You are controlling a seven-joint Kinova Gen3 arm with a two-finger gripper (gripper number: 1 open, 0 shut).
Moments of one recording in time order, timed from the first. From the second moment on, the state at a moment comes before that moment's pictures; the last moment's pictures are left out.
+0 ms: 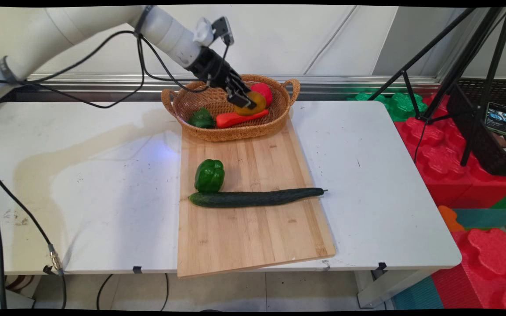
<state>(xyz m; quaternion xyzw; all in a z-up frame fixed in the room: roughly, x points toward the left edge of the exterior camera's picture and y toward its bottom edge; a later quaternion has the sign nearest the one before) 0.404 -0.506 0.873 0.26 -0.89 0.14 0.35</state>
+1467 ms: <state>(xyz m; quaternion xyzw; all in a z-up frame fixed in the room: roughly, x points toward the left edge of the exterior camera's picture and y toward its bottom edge) 0.385 -0.351 0.932 0.14 -0.89 0.08 0.43</state>
